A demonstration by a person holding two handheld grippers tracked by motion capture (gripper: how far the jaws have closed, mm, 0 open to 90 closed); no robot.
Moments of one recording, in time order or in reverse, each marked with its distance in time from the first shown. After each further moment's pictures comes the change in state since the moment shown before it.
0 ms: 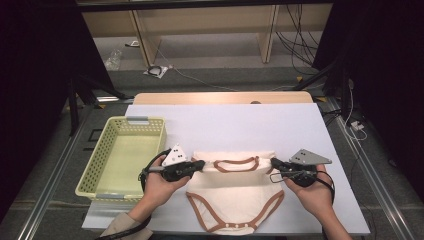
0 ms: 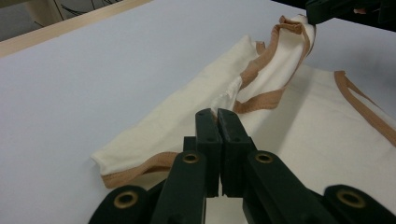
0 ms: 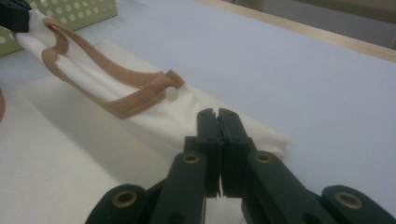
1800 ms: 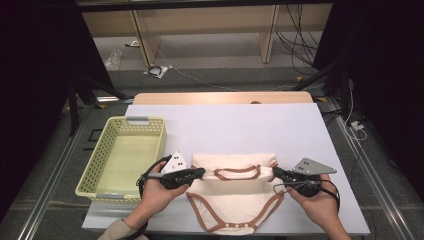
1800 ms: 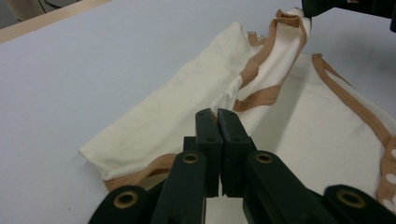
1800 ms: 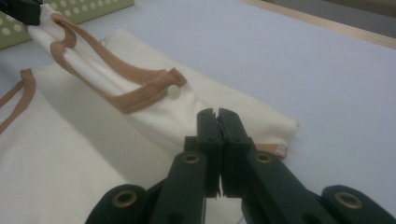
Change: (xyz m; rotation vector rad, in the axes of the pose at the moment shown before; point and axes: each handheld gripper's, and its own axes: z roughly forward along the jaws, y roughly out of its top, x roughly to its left) left arm -0.013 -0.007 -0.009 0.033 -0.038 0.034; right arm 0.010 -0.013 -0.017 0.015 0.034 -0.017
